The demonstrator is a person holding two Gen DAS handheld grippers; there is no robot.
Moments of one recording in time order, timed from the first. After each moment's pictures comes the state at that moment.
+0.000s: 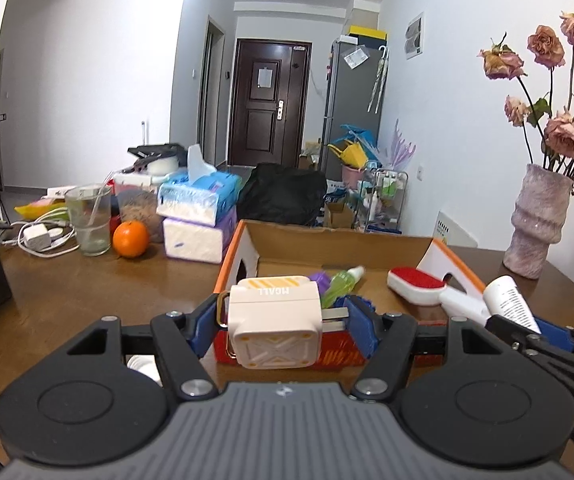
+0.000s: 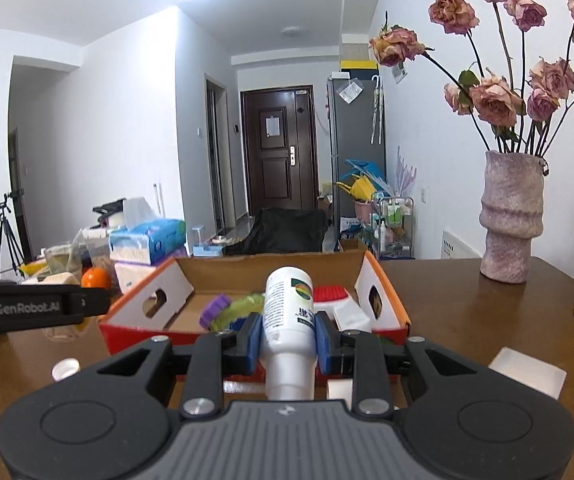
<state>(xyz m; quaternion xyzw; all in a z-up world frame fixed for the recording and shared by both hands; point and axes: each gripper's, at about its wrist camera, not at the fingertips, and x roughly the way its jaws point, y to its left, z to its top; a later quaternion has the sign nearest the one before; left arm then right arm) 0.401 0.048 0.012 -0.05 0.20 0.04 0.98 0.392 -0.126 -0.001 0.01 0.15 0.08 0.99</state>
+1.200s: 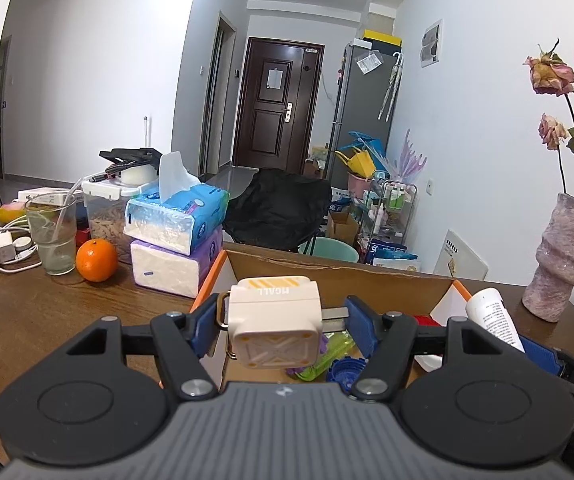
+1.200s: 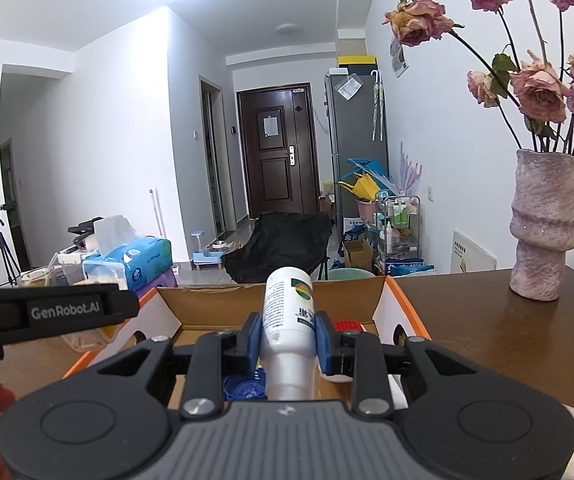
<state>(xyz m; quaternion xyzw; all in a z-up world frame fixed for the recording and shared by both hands) 0.501 0.048 0.011 -0.08 0.20 0.05 0.98 0.488 -0.111 0.005 0.02 0.15 0.08 0.99</state>
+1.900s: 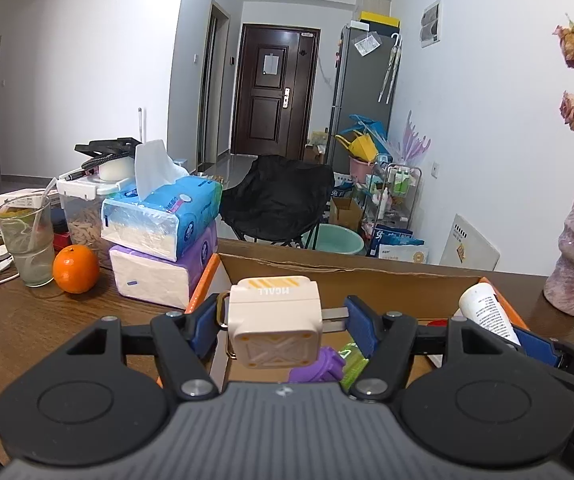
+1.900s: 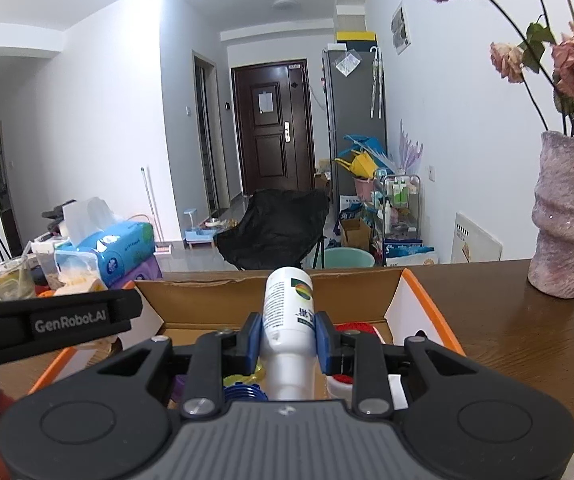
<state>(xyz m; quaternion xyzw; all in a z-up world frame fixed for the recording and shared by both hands) 0.557 0.051 -0.002 -0.06 0.22 0.05 0.97 0.548 -0.096 -0.006 0.02 0.19 0.07 0.98</state>
